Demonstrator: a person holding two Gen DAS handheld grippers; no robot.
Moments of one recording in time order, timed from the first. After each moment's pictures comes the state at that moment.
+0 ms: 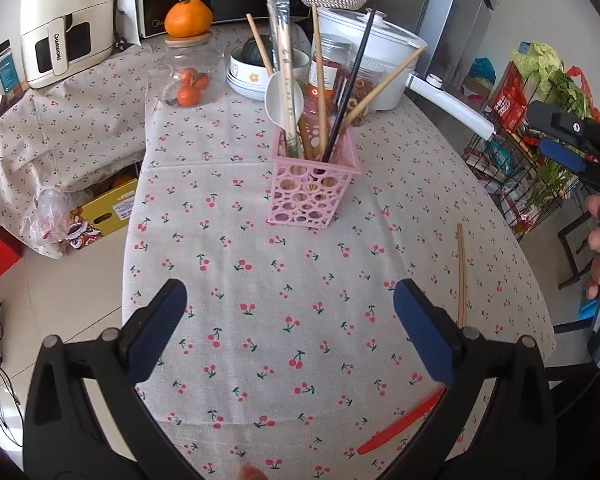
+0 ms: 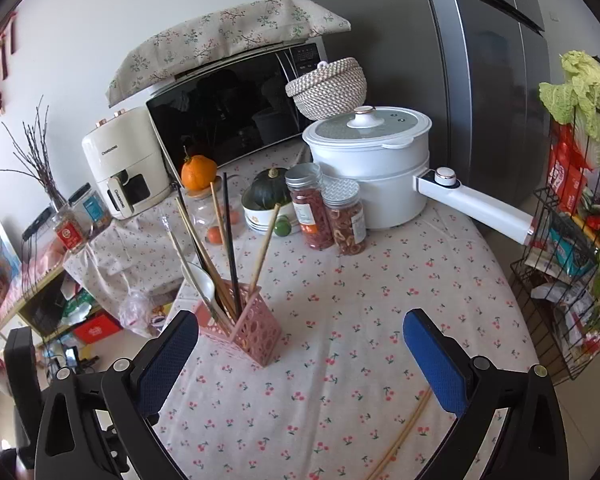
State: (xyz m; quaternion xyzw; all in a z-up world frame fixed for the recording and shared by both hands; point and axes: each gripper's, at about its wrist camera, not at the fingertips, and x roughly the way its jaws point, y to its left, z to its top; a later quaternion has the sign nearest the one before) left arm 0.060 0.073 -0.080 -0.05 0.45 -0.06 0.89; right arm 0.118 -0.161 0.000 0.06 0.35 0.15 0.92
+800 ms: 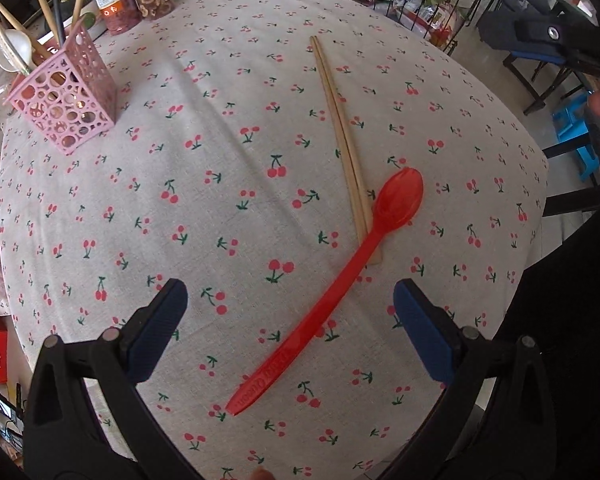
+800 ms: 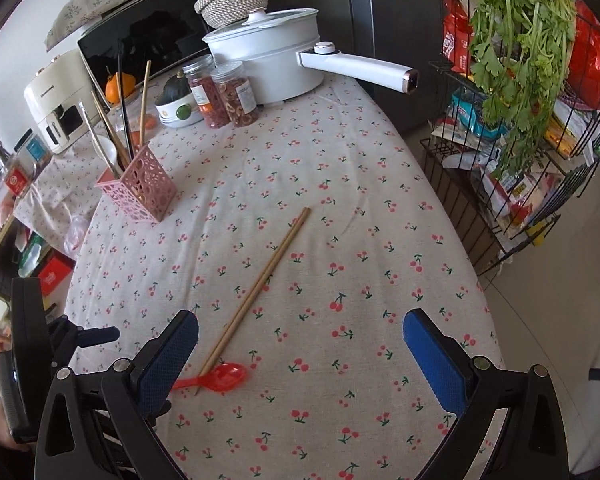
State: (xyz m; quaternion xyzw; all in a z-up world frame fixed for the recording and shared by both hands) left arm 0.019 -0.069 -0.155 0.13 0.56 -0.23 0.79; right arm 0.035 -0.261 -0.080 0.05 0.48 0.07 0.87
